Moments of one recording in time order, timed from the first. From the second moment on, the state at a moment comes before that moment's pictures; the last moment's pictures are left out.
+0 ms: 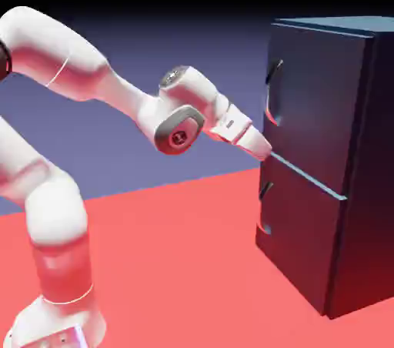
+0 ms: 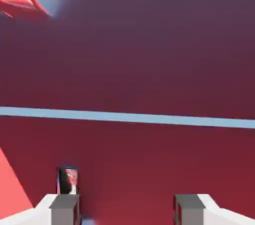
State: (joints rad) arm 0.09 -0.47 -0.08 -2.80 0.10 3.01 0.70
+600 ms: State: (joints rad) arm 0.64 0.18 -0.64 -2.75 0.79 2.84 0.42
